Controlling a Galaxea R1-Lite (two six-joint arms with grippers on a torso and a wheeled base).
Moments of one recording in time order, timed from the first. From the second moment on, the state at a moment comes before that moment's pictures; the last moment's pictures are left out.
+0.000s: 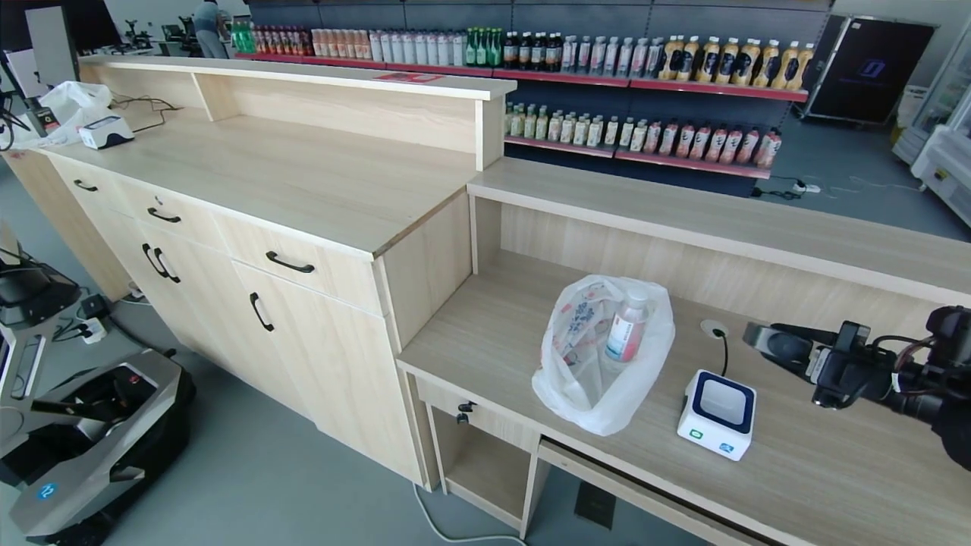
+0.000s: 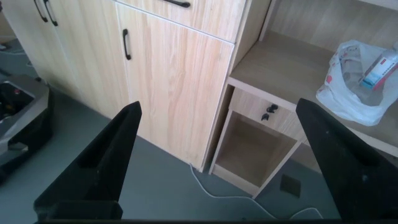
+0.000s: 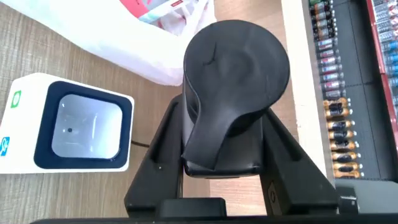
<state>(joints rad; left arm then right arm) 0.00 0.00 -0.01 -0.02 -0.01 -0.11 -0.35 2.04 -0.59 -1.16 0.83 -1.43</state>
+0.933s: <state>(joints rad) 0.00 0.00 -0.01 -0.02 -0.01 -0.11 -0.35 2.19 -0.62 -1.17 0.96 -1.53</state>
